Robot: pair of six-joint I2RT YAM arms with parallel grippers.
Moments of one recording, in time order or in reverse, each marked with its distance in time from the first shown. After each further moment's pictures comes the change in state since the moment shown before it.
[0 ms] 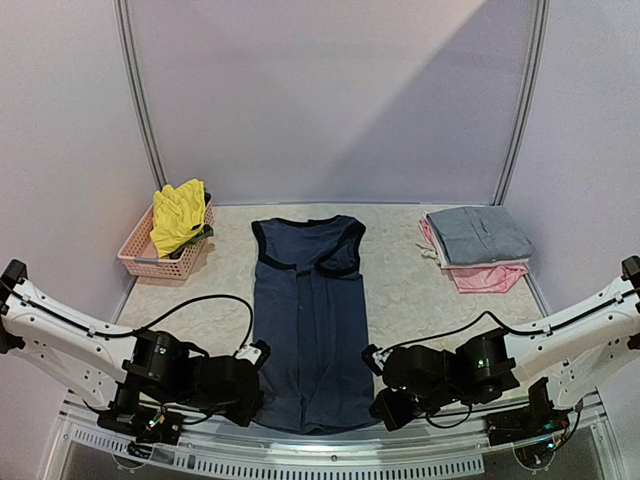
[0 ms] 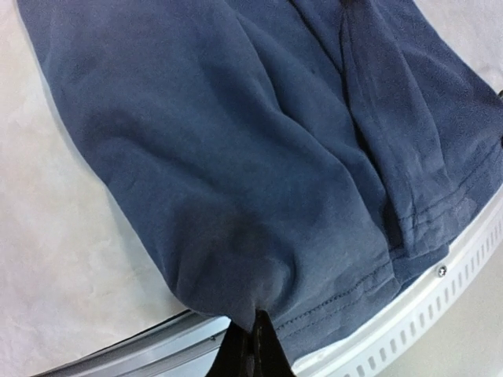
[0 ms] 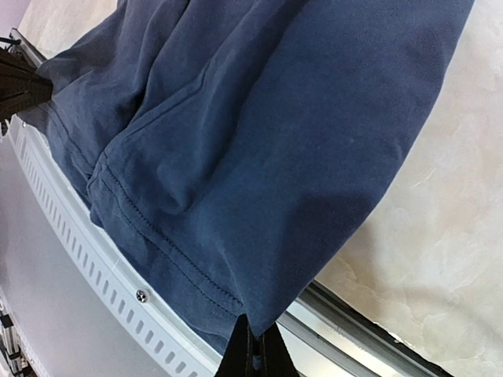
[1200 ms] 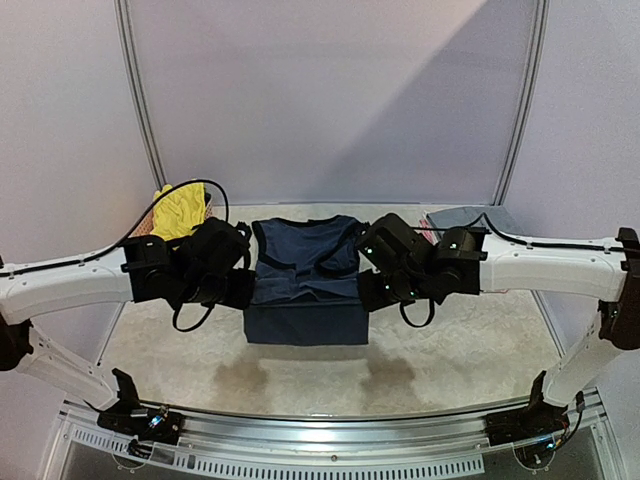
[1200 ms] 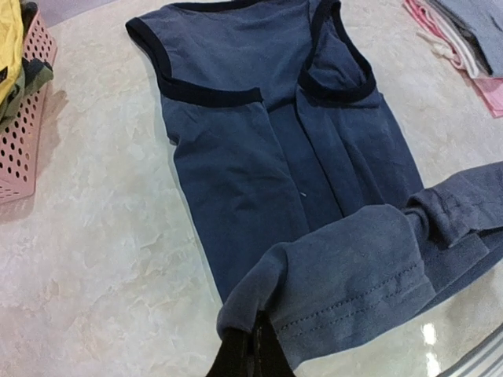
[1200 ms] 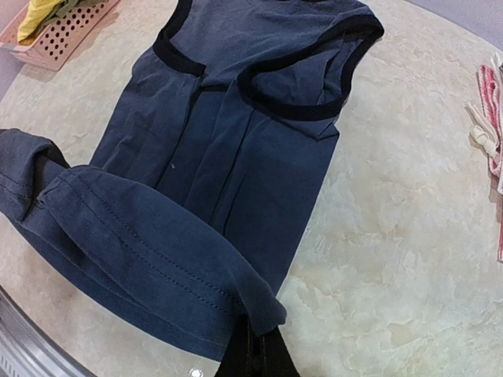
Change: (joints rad) left arm 0.541 0.033 0.372 -0.122 -0.187 0.452; right arm -0.364 0.185 0.571 -0.308 0.309 -0.328
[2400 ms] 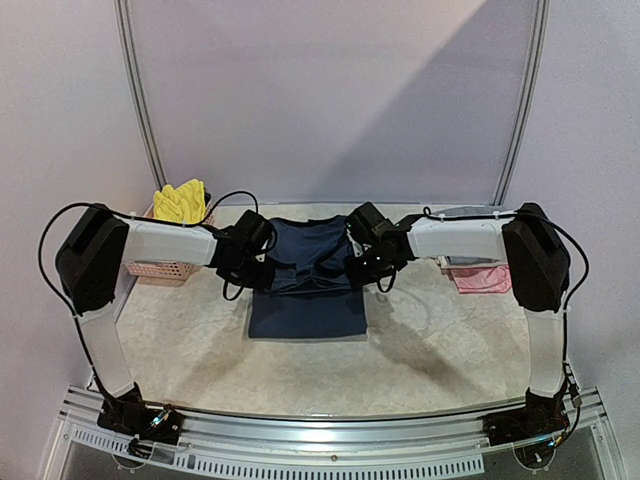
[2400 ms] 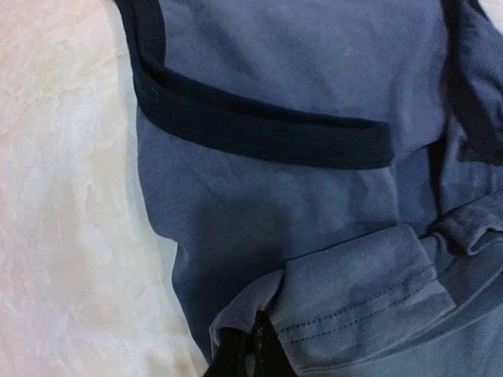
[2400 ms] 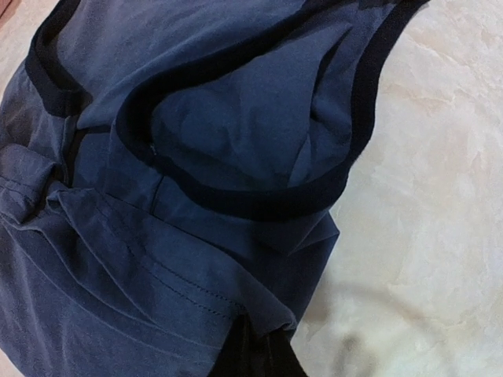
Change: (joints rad) left arm 0.357 0.610 0.177 0.309 0.223 0.211; right arm -0.314 0.512 0.280 0.138 -0.251 -0.208
